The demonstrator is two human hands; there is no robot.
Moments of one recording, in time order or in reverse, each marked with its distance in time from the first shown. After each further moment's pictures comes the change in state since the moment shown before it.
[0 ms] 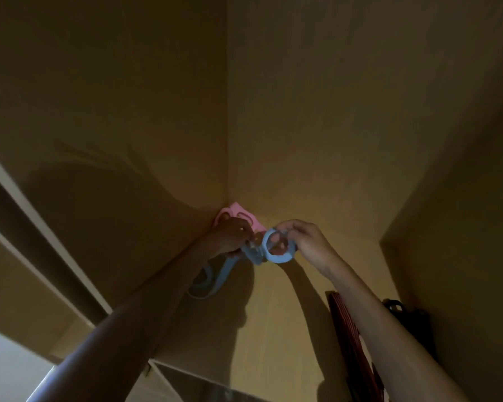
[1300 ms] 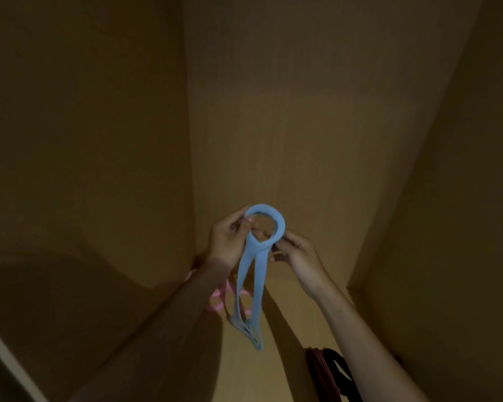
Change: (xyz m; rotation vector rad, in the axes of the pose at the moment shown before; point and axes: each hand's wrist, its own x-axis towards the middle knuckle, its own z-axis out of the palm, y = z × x) left_hand -0.029 0.123 -0.012 -0.754 0.342 0.642; right_hand -0.004 -0.072 -0.054 0.329 0.164 -0.225
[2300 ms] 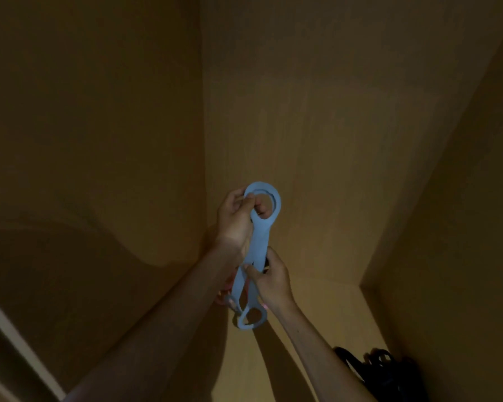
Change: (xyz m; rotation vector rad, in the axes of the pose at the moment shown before) left_hand 0.013 0.019 -0.002 -0.415 0.125 -0.207; right_hand -0.007 0.072 0.067 -0.170 0.084 -0.019
